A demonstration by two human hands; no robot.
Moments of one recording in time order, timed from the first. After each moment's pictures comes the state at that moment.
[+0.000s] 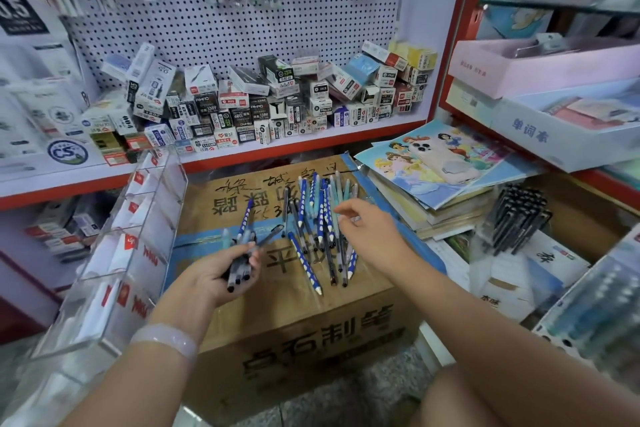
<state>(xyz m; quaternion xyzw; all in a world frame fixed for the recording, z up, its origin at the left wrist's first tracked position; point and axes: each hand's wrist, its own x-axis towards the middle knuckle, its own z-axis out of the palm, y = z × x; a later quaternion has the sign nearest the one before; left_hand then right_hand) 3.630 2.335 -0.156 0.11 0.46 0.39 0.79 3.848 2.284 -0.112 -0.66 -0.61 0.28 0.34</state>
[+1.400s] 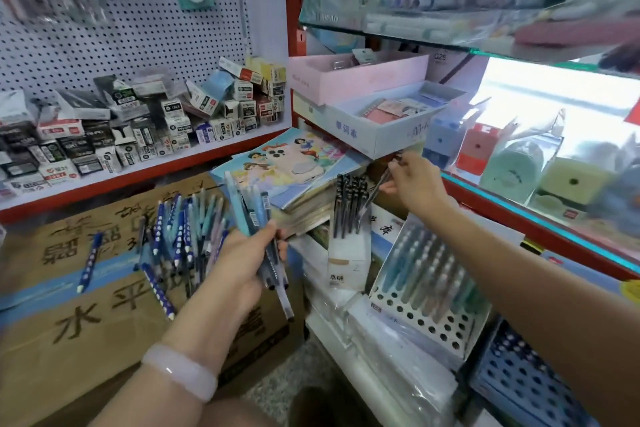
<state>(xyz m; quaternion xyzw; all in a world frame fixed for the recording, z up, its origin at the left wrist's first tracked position) 3.860 2.233 -0.097 0.37 0.43 0.38 0.73 4.096 2.192 -0.070 -0.78 -0.40 0.11 0.46</state>
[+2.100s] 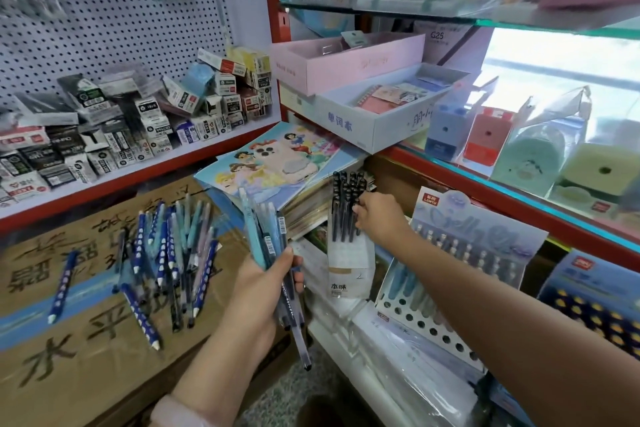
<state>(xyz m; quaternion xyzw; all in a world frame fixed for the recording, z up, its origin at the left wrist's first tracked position) 3.881 2.228 -0.129 0.43 0.43 0.37 0.70 4.092 2.238 -0.149 -0.83 -0.48 0.12 0.26</state>
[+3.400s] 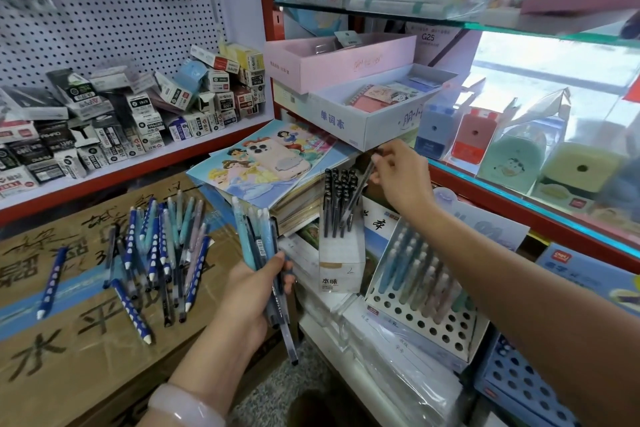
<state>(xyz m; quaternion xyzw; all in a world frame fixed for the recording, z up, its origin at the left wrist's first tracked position) 3.880 2.226 -0.133 0.39 0.45 0.36 0.72 4.098 2.209 -0.086 -0.78 -0.39 0.06 0.49</state>
